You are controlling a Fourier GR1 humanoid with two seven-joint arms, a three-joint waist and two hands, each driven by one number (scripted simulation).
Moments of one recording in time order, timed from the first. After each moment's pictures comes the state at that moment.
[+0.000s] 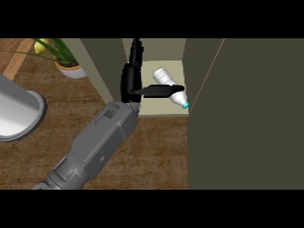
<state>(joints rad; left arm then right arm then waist) -0.87 0.00 -0.40 -0.67 0.62 0.54 -0.59 0.72 -0.36 -0.45 -2.33 -0.87 0.52 -0.03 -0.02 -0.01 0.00</state>
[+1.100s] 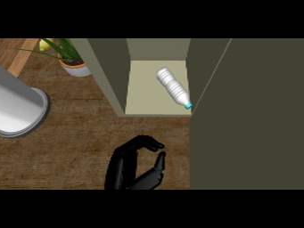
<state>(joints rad) -0.14 0.15 -0.81 -1.50 0.56 0.61 -0.58 0.73 -0.33 -0.42 -2.34 -0.87 0.62 0.00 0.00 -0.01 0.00</state>
